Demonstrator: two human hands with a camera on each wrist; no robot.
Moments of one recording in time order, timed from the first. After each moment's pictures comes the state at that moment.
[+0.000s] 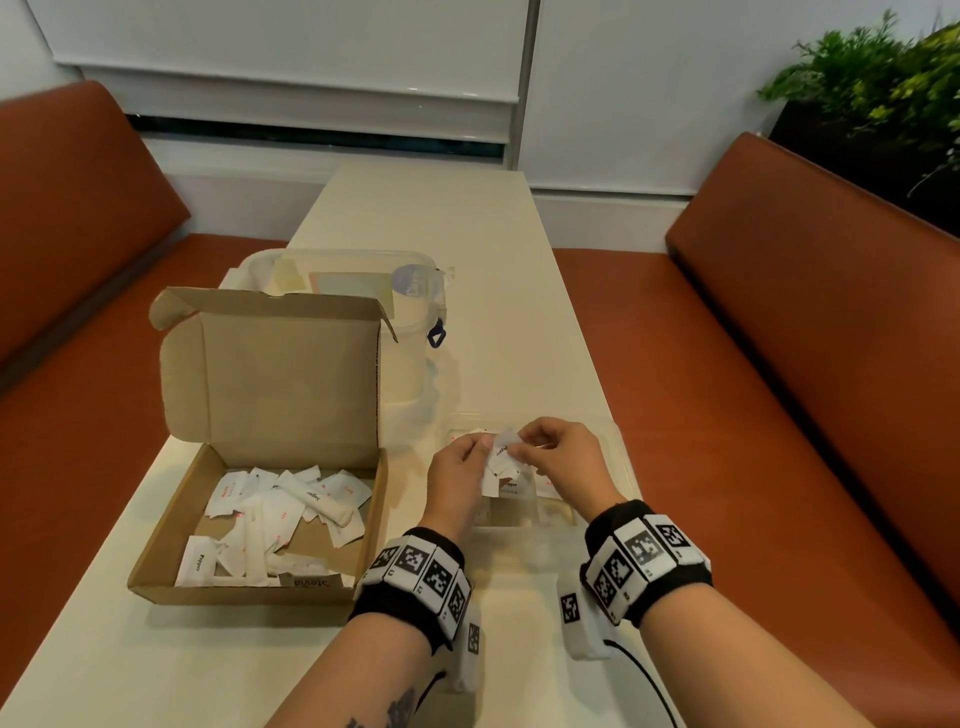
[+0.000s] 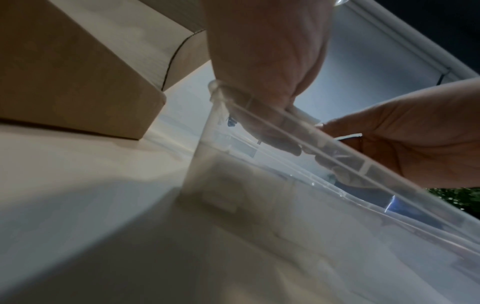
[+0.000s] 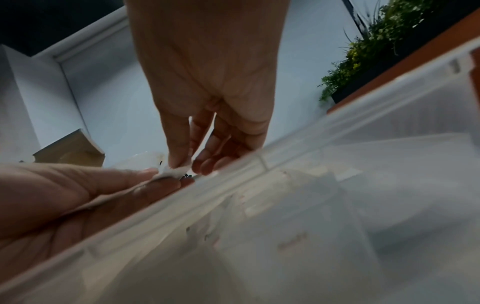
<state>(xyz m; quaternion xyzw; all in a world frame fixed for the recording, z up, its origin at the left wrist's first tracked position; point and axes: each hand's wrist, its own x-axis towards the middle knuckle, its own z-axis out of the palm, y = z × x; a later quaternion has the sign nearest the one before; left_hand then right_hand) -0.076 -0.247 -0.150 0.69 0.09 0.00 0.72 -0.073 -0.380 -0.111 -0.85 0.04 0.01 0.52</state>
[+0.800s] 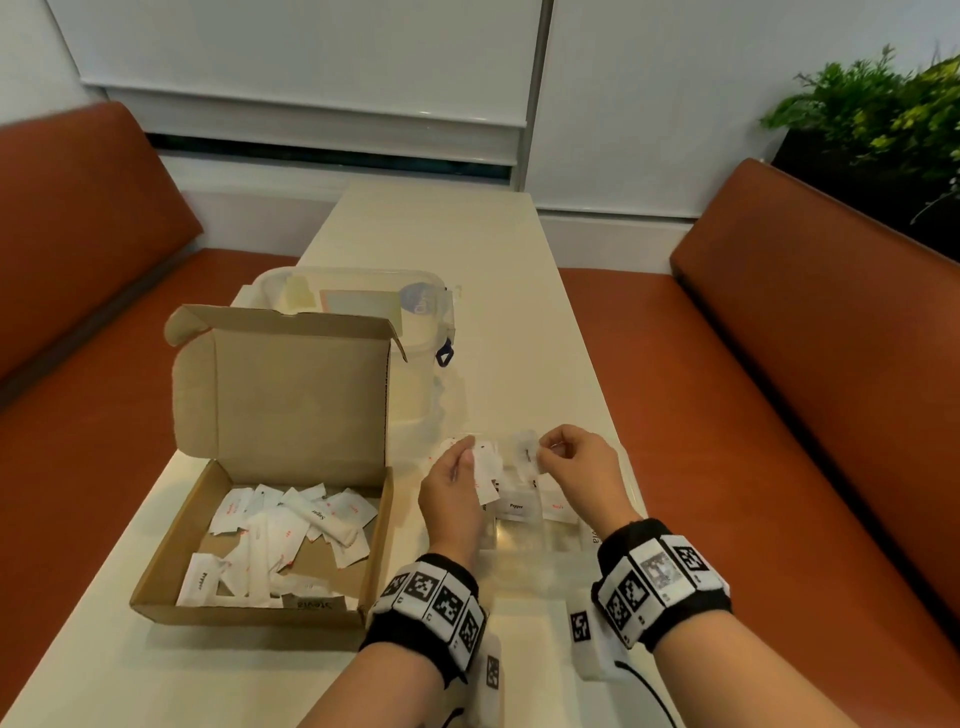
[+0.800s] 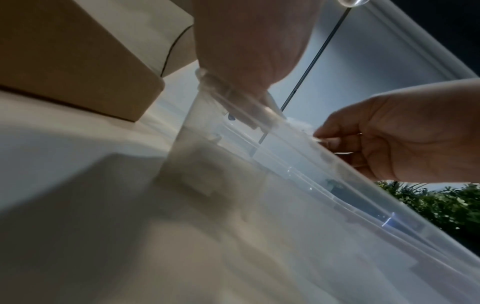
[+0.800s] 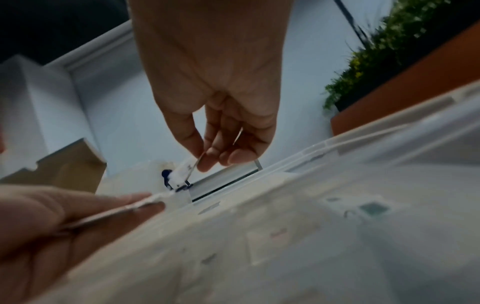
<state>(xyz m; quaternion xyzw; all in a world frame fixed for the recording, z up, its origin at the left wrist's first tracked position) -0.076 -0.249 -0.151 0.65 0.18 0.12 0.72 -0.068 -0.383 -0.100 -0.87 0.07 -0.04 0.48</state>
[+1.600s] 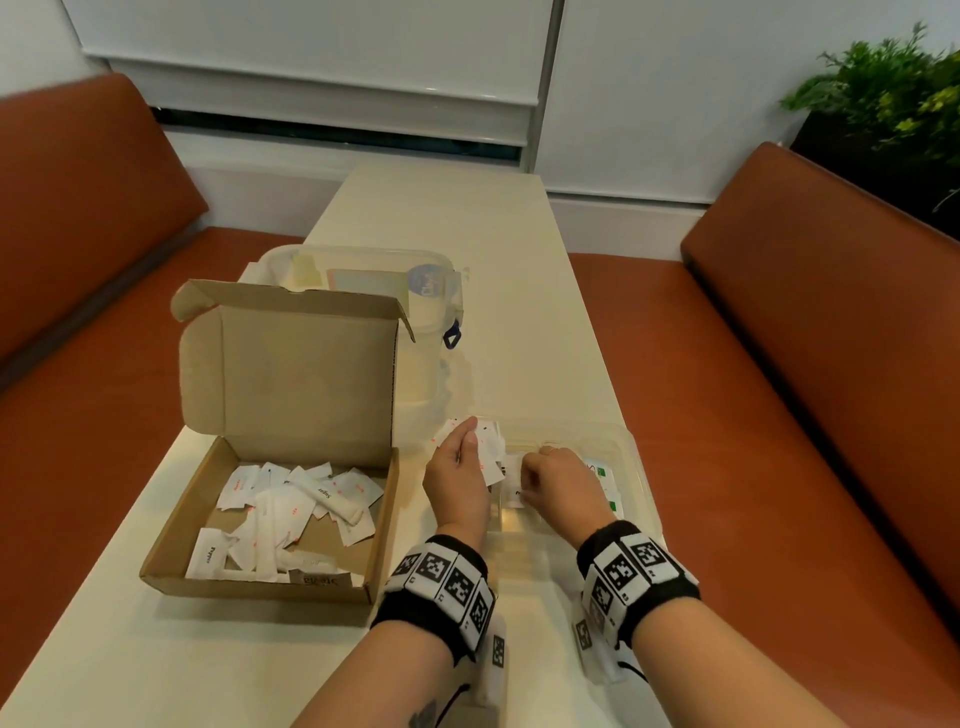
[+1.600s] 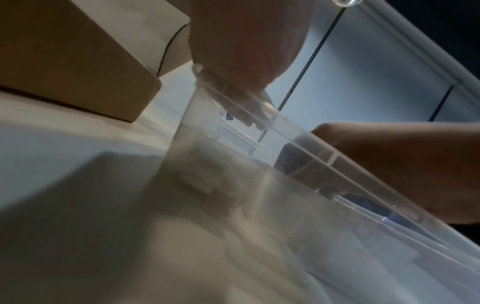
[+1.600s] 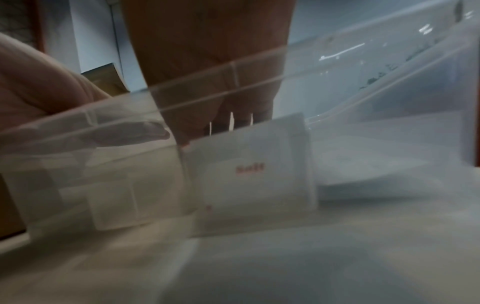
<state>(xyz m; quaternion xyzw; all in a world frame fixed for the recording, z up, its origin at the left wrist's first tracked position) -0.077 -0.251 -0.149 0.68 0.20 0.15 0.69 -0.072 -0.371 -0.137 -0.98 -0.11 0.03 0.15</state>
